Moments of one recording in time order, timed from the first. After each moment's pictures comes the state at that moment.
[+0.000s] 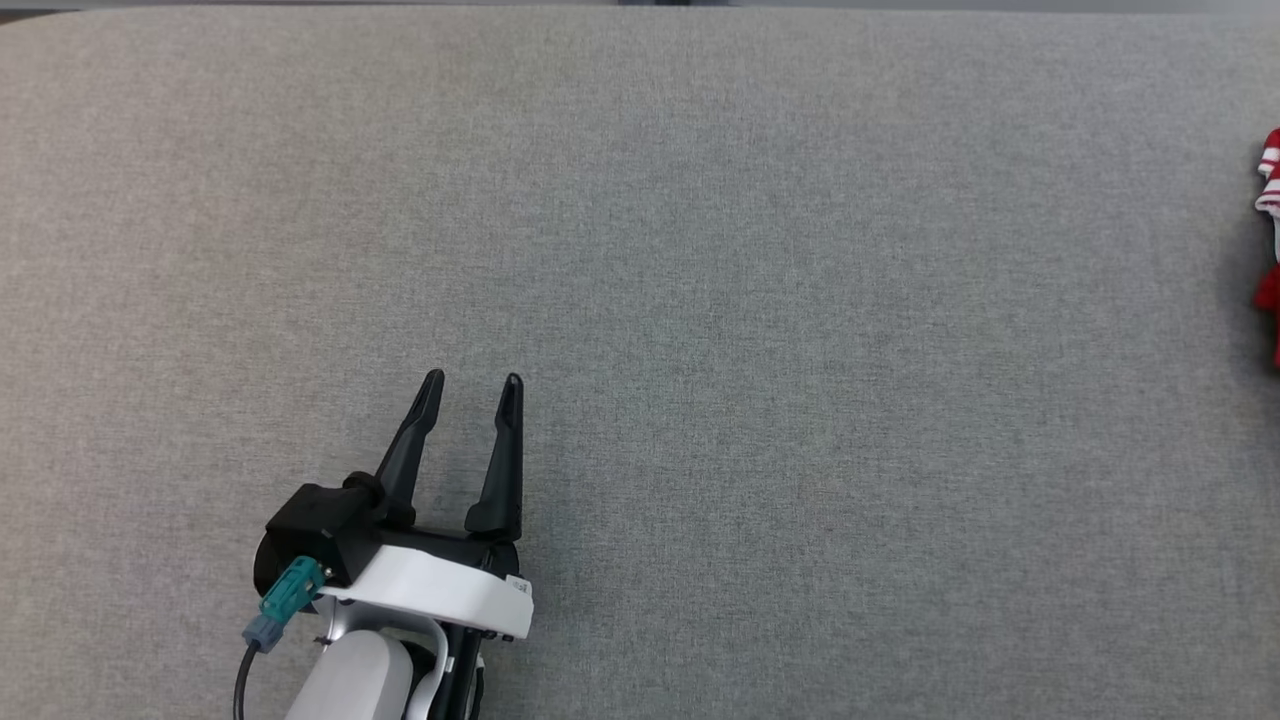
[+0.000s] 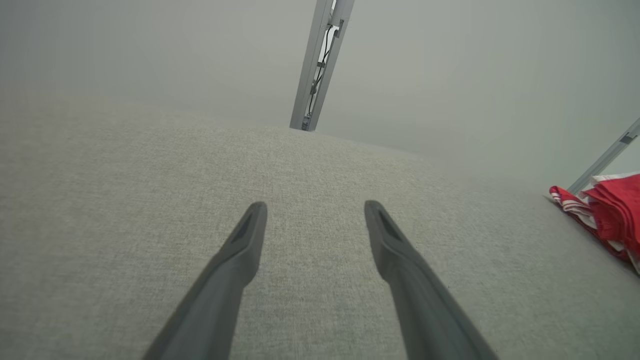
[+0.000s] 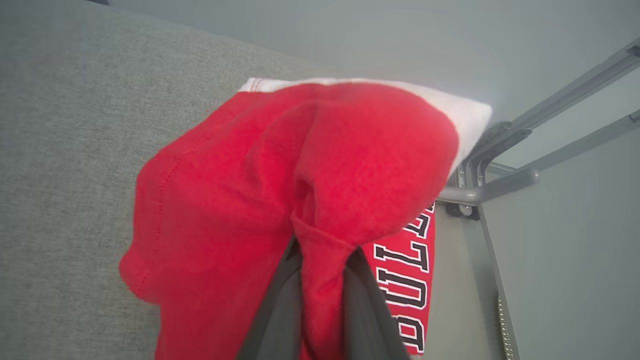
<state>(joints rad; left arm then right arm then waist) -0.19 0.05 -0.29 0.18 -0.41 0.03 -0.26 -0.40 -0.81 0.01 0.33 0.53 0.13 0.41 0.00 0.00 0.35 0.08</state>
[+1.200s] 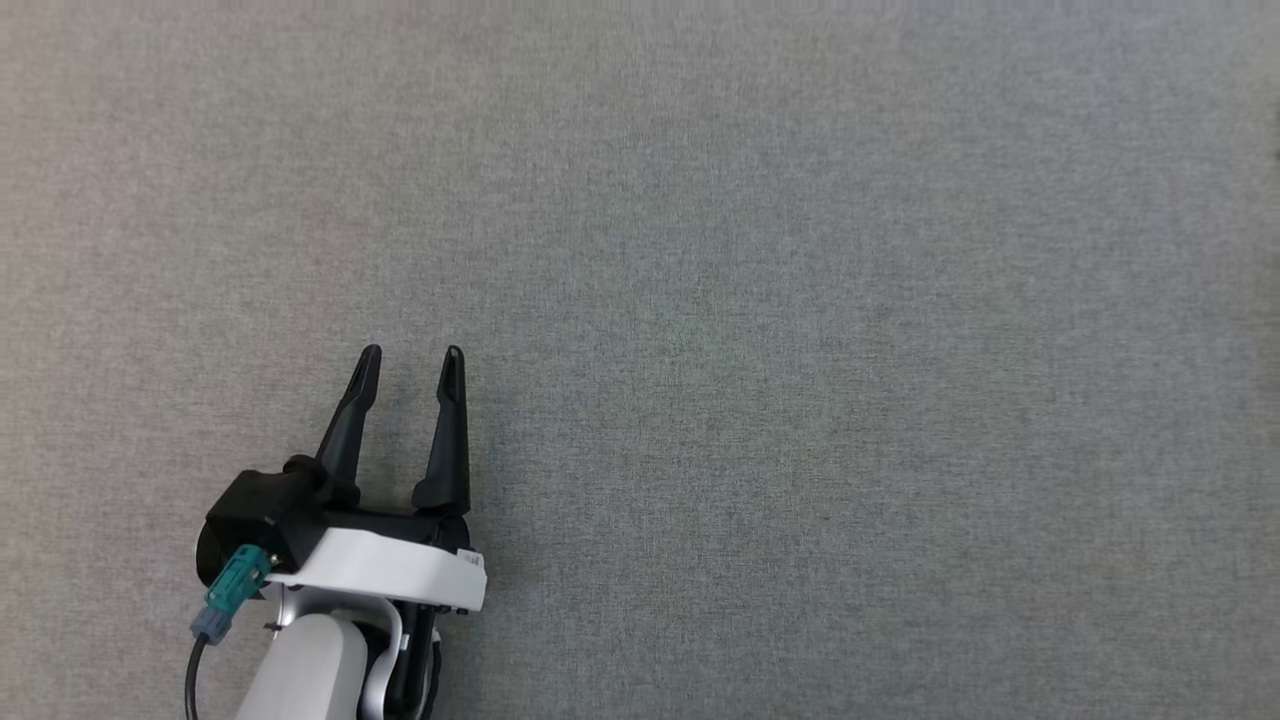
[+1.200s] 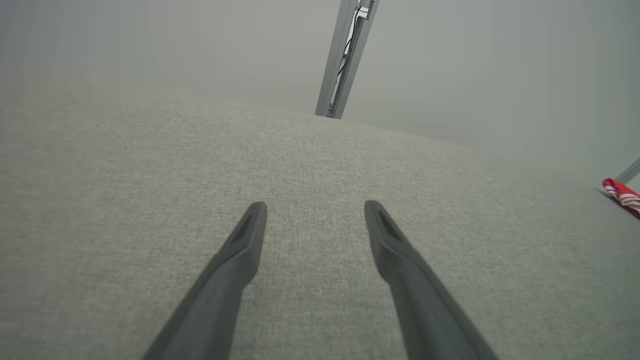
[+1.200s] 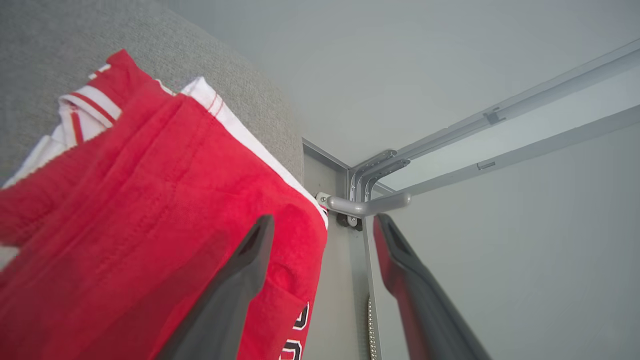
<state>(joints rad) -0.20 0.05 -0.19 0.17 -0.35 0.01 -0.26 -0.48 -0.73 -0.15 0.40 -0.04 0.13 0.33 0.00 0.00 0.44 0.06</state>
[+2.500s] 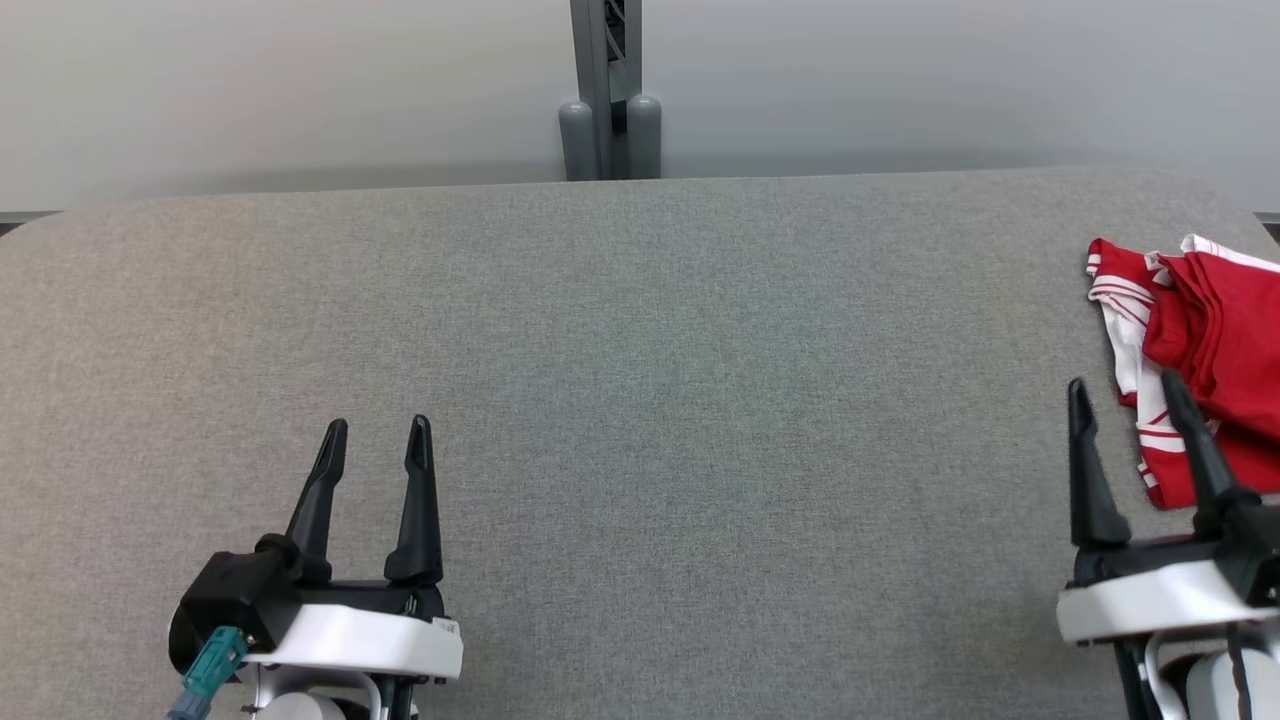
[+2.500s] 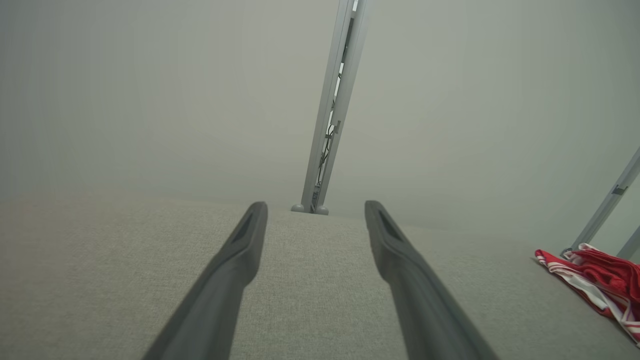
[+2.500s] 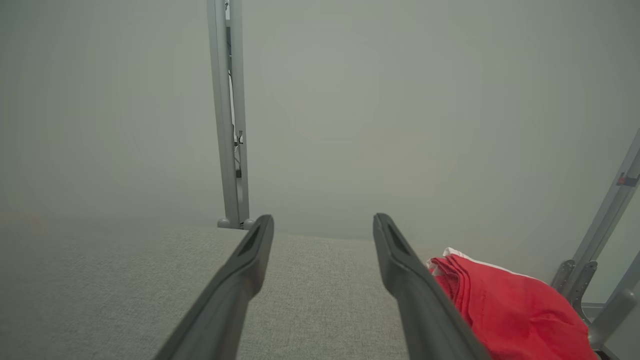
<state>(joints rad) -0.06 0.05 -0.14 0.08 -0.33 0.04 -0.26 -0.12 -0.05 -0.09 0.11 0.02 0.13 -0.26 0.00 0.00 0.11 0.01</state>
